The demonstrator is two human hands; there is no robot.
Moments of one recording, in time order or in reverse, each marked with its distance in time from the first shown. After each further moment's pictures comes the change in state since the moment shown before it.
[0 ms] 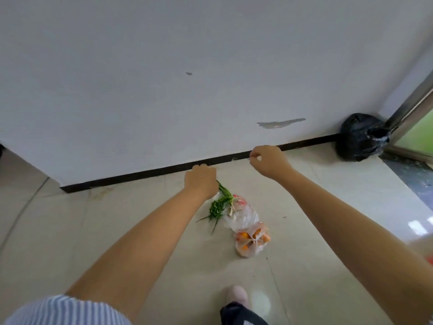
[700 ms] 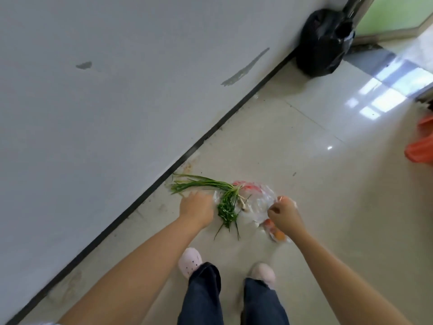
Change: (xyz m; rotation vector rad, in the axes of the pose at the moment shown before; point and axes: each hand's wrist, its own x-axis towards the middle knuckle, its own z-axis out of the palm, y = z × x) left_hand 0.399 -0.135 0.078 0.225 -0.380 0.517; right_hand 0.253 0.045 0.234 0.436 -0.067 1.067
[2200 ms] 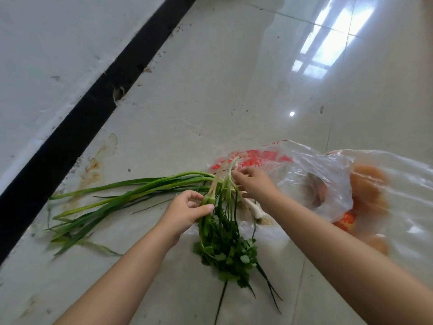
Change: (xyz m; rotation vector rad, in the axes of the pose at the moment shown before) left_hand 0.462 -0.025 0.414 -1.103 -0.237 0.150; right_hand 0.464 0.129 0.322 0.669 0.164 0.033
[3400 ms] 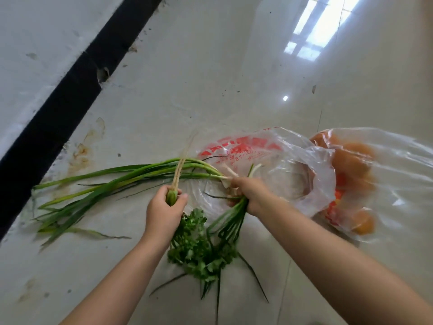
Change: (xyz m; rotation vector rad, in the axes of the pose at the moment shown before) left_hand -0.026 -0.027 0.004 0.053 0.347 0.095; right_hand -0.015 0.036 0.015 0.503 -0.007 0.471
